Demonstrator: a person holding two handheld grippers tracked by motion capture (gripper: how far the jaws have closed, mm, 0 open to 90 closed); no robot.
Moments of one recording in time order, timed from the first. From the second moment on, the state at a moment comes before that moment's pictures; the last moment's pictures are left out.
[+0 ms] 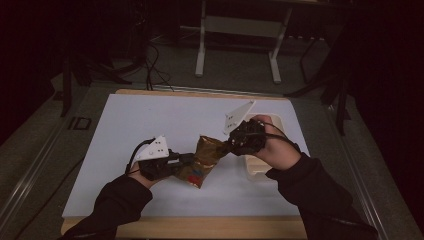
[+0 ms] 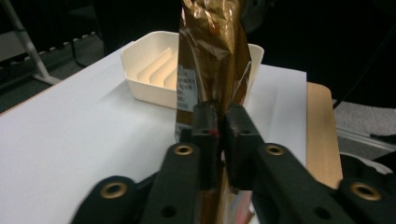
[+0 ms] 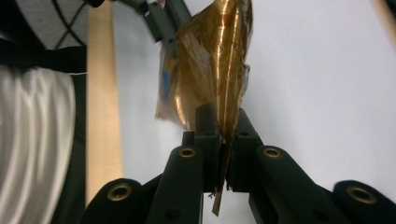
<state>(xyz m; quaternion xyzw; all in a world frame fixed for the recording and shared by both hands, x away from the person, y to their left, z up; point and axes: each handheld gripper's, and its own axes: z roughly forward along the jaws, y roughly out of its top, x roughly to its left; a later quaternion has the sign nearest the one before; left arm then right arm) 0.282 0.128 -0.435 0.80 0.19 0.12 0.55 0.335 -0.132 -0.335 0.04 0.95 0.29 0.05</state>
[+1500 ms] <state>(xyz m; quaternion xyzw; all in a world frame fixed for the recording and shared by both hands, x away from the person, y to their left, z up) 0.271 0.187 -0.489 0.75 0.29 0.09 0.58 0.368 -0.238 -0.268 0.05 0.95 0.23 0.21</state>
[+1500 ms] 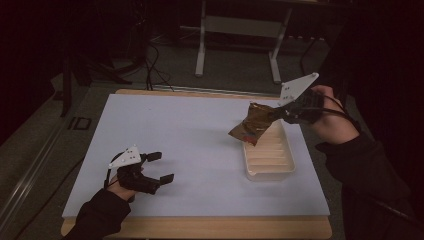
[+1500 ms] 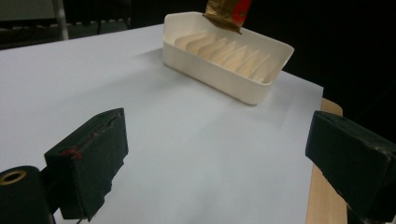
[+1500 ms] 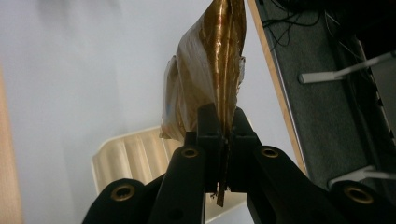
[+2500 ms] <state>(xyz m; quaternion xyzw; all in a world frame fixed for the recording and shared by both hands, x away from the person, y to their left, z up) 0.276 0.197 -0.494 0.73 0.32 0.08 0.60 0.385 -0.248 -0.305 0.05 0.97 0.08 0.22</state>
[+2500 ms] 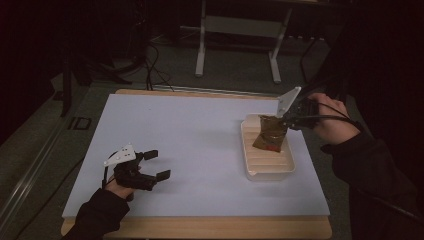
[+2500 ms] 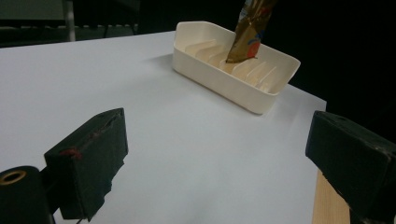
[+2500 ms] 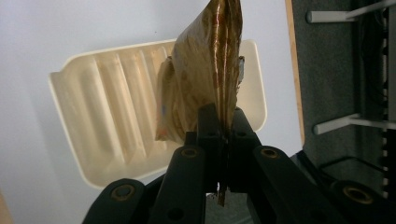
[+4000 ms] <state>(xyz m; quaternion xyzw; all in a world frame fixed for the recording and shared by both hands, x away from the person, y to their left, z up) 0.272 0.194 -0.498 0.74 0.30 0.08 0.59 0.394 -0.254 -0.360 0.15 0.95 0.21 0.20</state>
